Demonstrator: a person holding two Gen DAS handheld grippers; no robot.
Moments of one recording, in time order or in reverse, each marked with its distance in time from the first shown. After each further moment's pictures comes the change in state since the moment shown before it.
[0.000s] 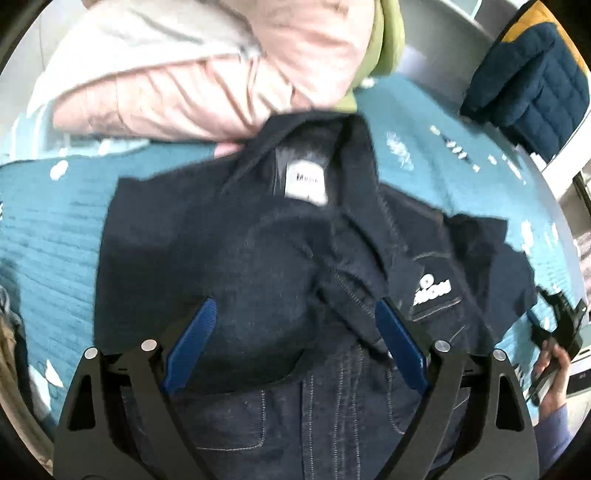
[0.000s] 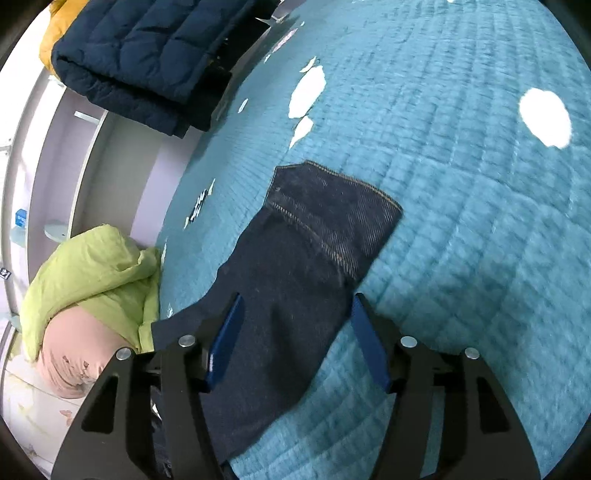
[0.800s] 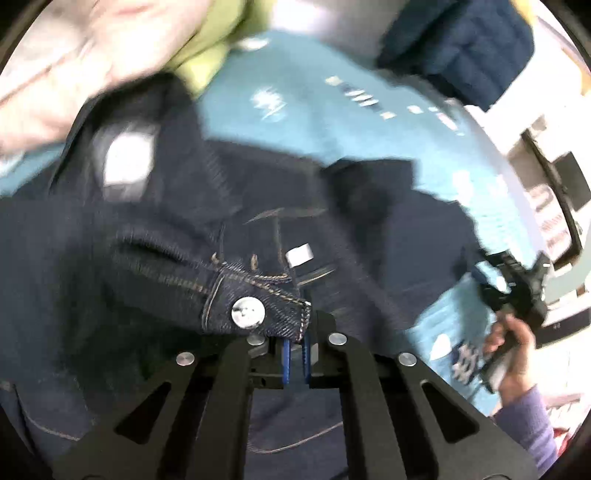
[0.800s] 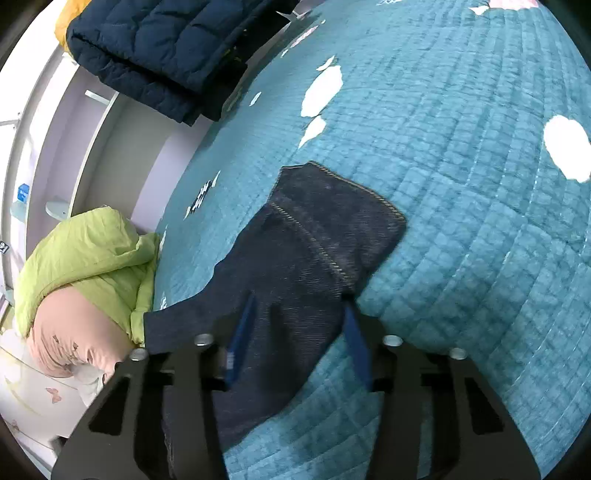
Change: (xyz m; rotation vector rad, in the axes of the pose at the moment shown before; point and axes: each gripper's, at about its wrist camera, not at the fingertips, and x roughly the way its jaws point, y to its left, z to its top) left arm 0.022 -0.139 -0.020 0.148 0.049 -0.243; right arm 0.001 -0.009 -0.001 -0.079 0.021 -0.010
